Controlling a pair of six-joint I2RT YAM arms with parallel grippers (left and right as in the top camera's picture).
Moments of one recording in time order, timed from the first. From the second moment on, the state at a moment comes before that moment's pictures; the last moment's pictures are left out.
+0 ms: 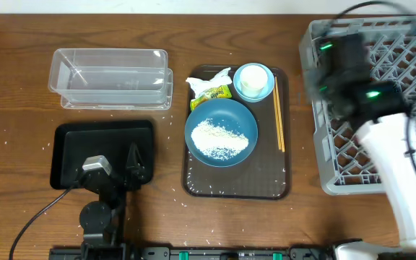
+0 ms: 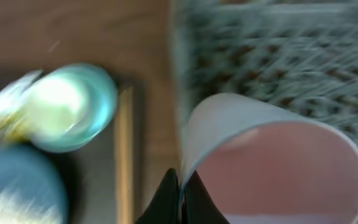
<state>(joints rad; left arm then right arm) 0.01 0.01 0.02 -0.12 -0.03 -0.30 0.13 1.48 1.45 -0.81 0.21 0.15</state>
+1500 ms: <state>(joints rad) 0.01 0.01 0.02 -0.12 -0.03 -0.30 -0.87 2.18 1.46 0.10 -1.31 0.41</state>
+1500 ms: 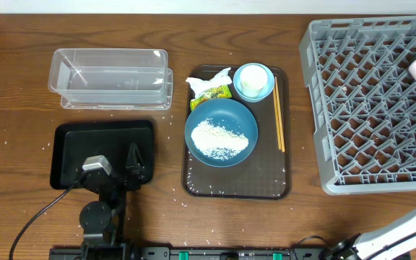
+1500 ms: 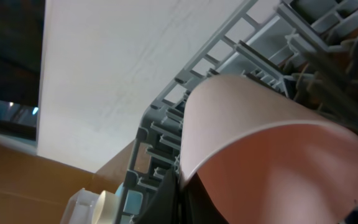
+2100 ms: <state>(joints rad) 0.01 0.01 0.02 -0.12 -0.03 -0.30 -0.99 2.18 1.46 -0.01 -1.35 0.49</state>
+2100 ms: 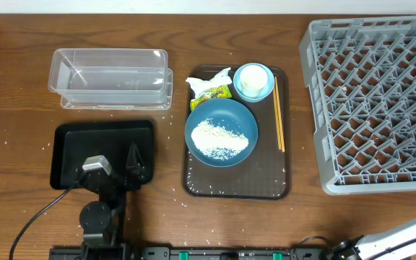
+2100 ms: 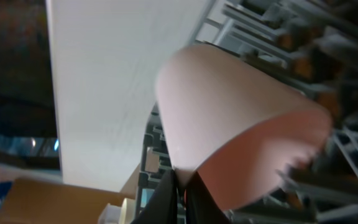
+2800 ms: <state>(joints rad) 0.01 0.01 0.02 -0.12 -0.03 -0.30 -1.00 1.65 1.46 -0.53 -0.73 0.36</state>
